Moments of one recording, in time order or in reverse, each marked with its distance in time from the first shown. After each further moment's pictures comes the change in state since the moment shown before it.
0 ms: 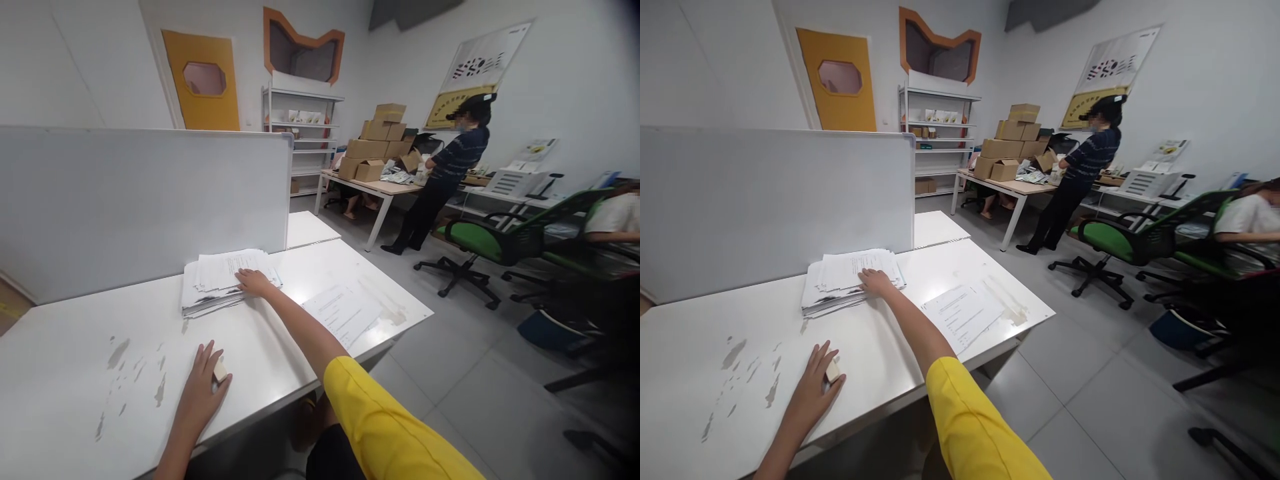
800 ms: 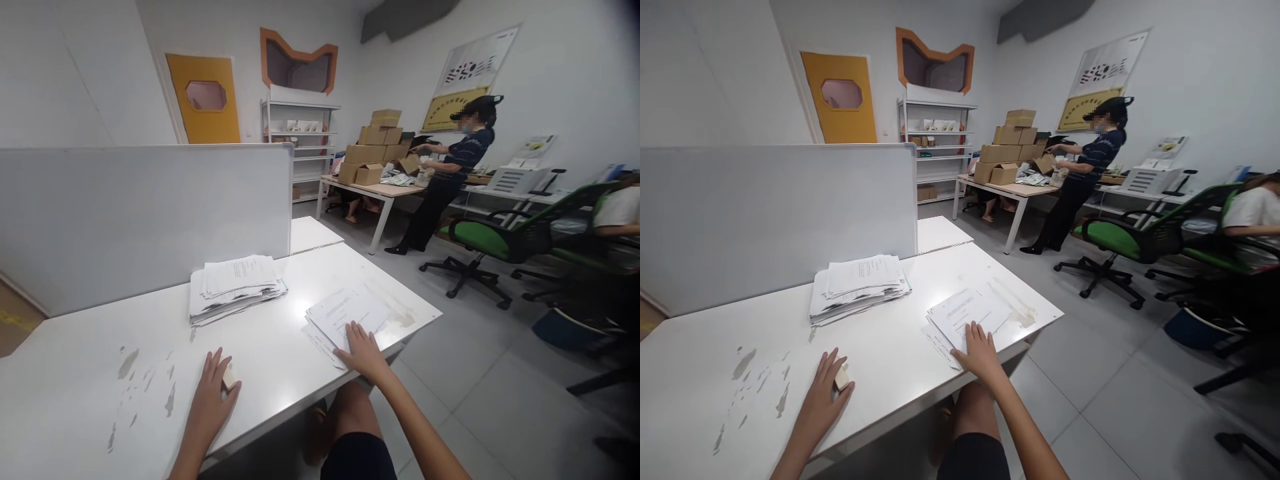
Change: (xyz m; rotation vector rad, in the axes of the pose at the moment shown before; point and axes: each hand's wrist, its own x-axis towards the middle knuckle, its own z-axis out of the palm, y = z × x) left_hand -0.001 0.003 -0.001 -0.035 -0.004 -0.046; right_hand -0.315 0.041 0.030 0.048 -0.029 0.797
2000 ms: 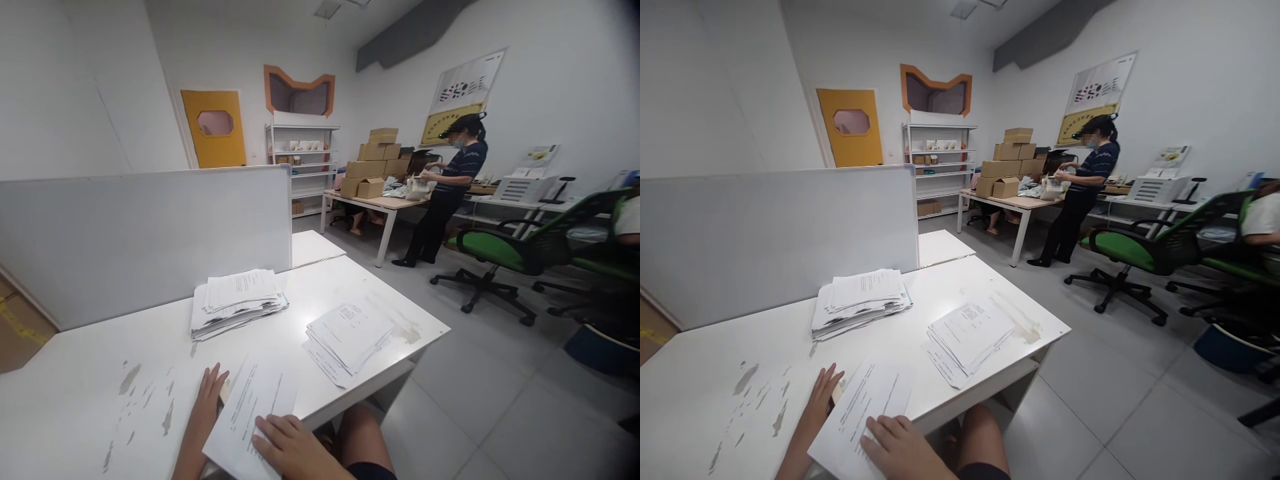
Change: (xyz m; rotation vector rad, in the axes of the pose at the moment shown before) left_hand 0.006 -0.054 0.025 0.009 0.030 0.035; right_hand -0.098 -0.127 0.058 0.016 0.301 -1.187
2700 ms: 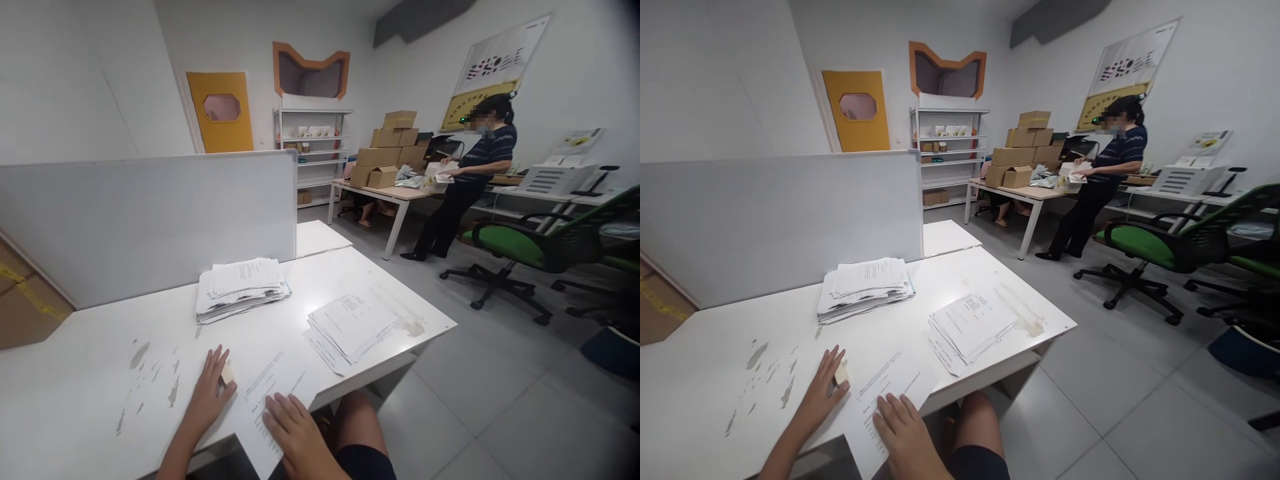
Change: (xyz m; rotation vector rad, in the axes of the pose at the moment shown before) left_hand -0.006 0.039 -0.032 -0.037 -0.089 -0.031; right_hand -0.026 -0.017 0.022 0.164 0.031 0.232
